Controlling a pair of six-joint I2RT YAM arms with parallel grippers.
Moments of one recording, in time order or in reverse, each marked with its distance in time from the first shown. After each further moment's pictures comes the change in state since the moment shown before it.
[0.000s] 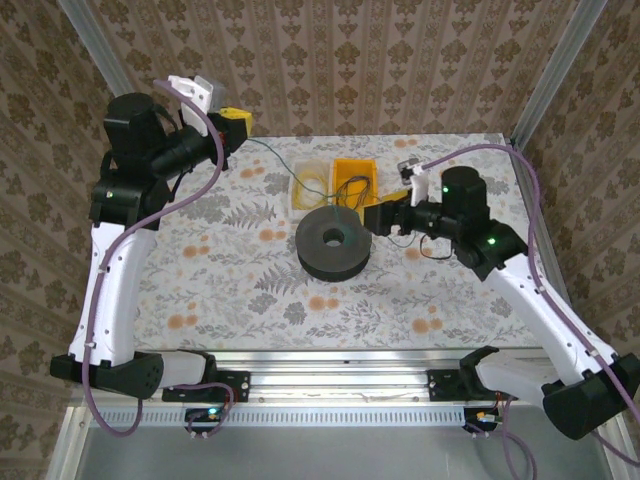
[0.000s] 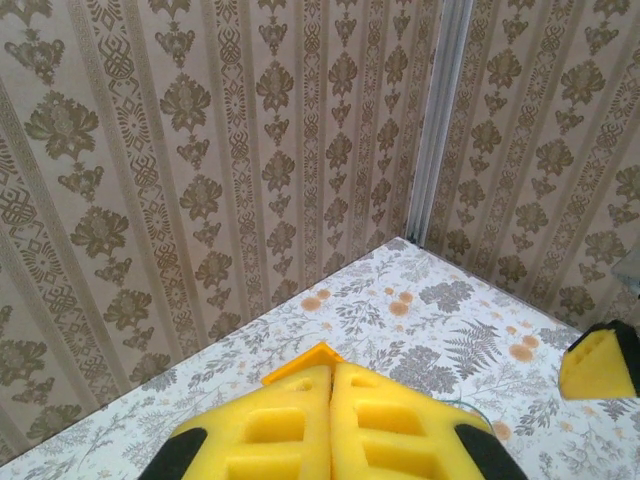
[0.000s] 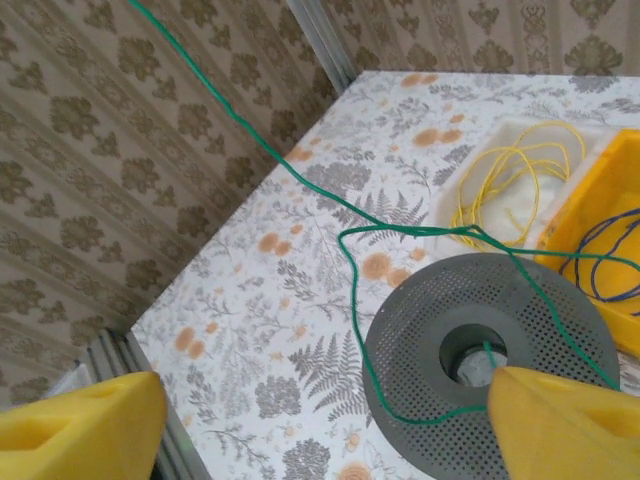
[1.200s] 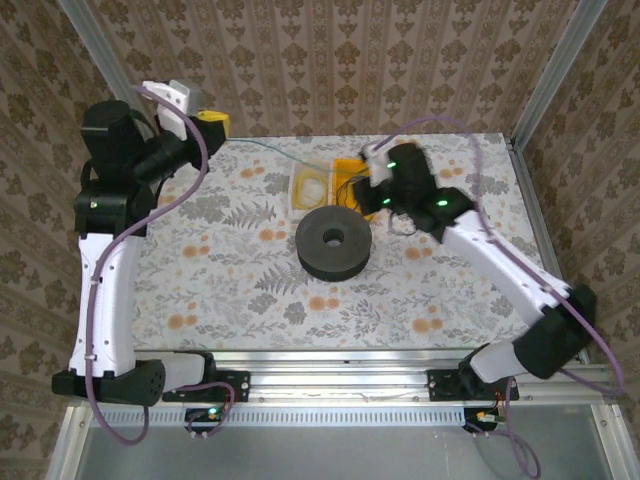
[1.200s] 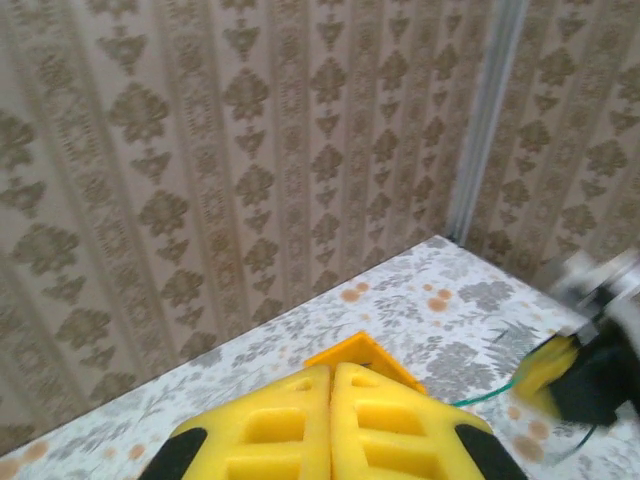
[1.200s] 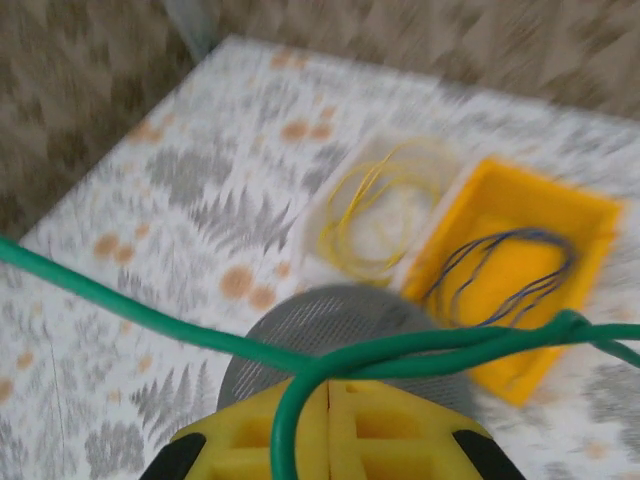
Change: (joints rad) left arm 0.154 -0.058 -0.051 -0.021 0.032 0.011; right arm 0.052 0.267 0.258 -0.092 0.312 -0.144
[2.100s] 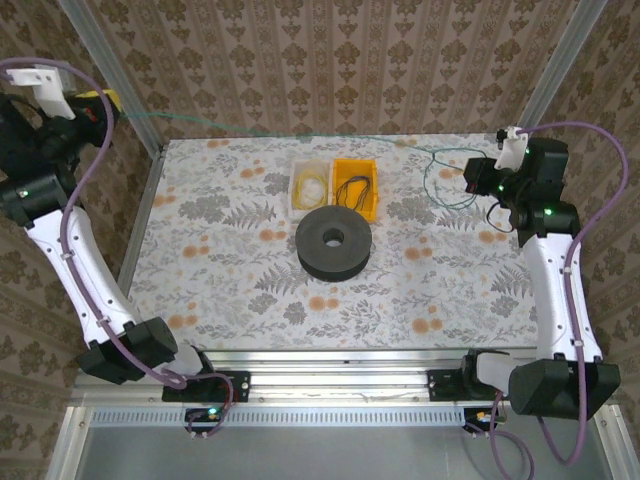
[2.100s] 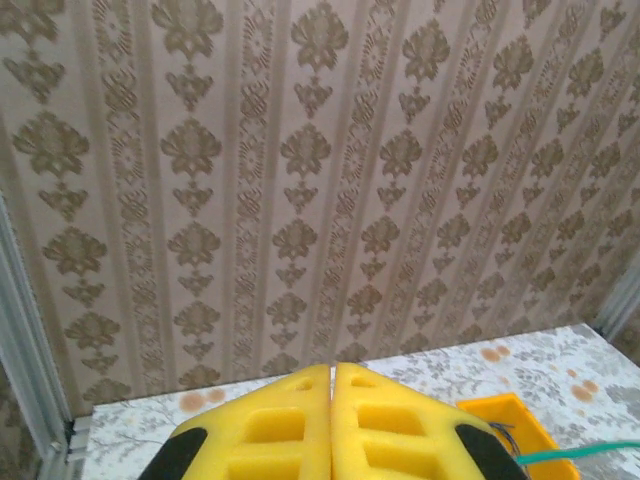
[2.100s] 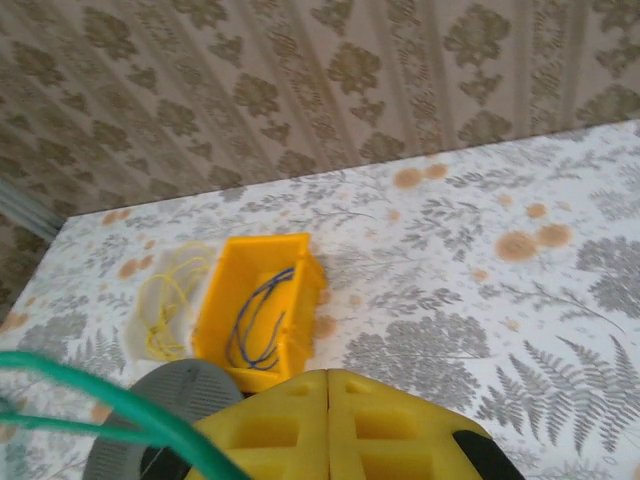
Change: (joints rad) left arm 0.594 0.177 0.204 0.058 0.283 -0.135; right arm -0.647 -0.192 -0.089 -0.081 -0.227 0.039
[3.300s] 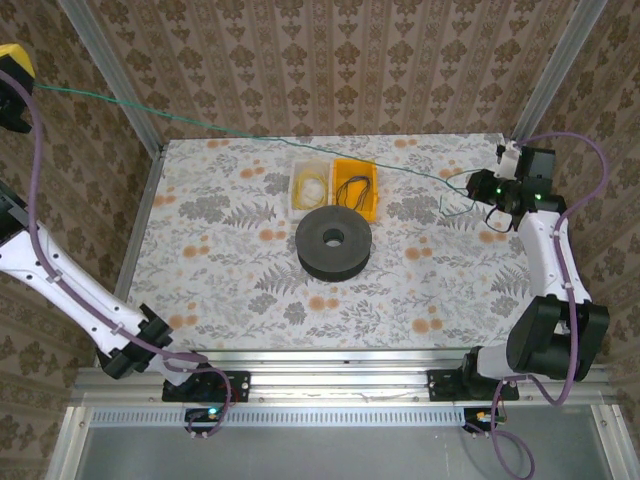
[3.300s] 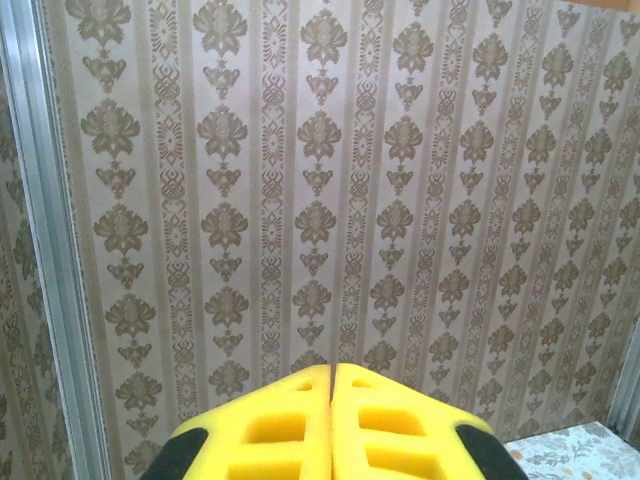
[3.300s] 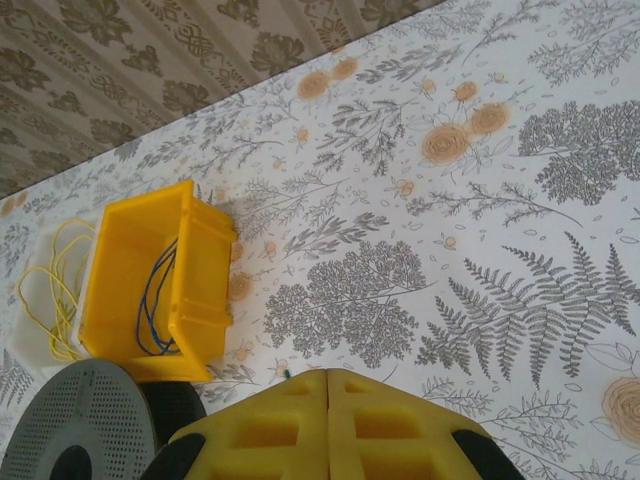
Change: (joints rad) left arm 0.366 0.069 0.423 0.215 0.288 -0.433; right arm -0.098 0.204 -0.090 0.066 -0.008 0.027
